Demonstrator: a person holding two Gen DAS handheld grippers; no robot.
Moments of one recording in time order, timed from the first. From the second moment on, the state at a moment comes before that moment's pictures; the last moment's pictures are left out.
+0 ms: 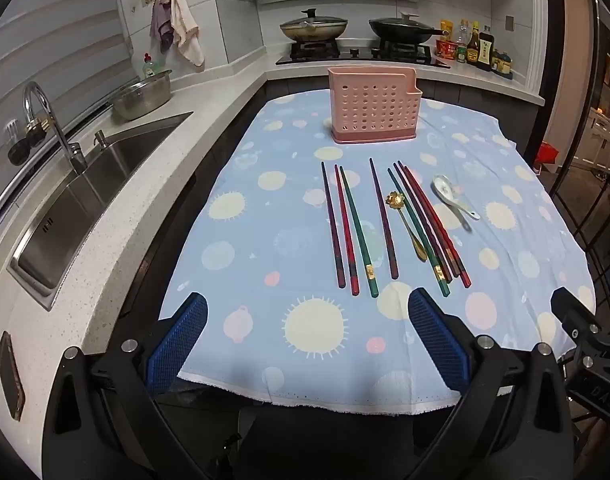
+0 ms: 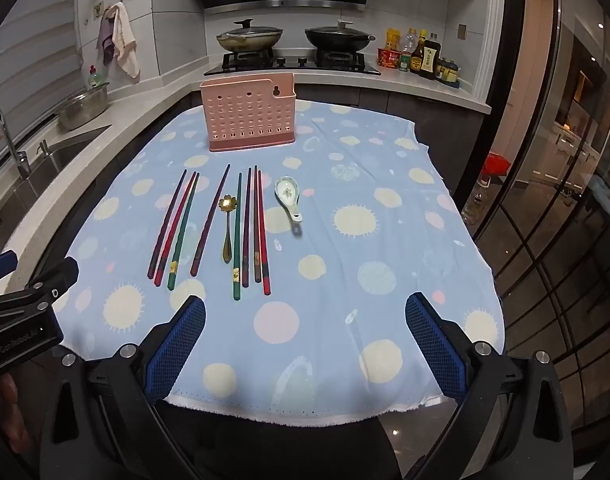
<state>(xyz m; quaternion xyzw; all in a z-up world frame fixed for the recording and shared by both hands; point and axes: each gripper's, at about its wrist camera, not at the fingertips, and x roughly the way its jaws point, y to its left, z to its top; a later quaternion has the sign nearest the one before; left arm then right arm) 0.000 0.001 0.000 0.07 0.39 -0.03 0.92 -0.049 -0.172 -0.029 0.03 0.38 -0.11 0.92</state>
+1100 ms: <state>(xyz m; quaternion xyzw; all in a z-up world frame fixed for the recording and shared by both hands) 0.000 0.001 -0.003 0.07 0.40 -0.03 0.92 -0.049 -0.172 -0.029 0.03 0.38 -0.11 0.92</state>
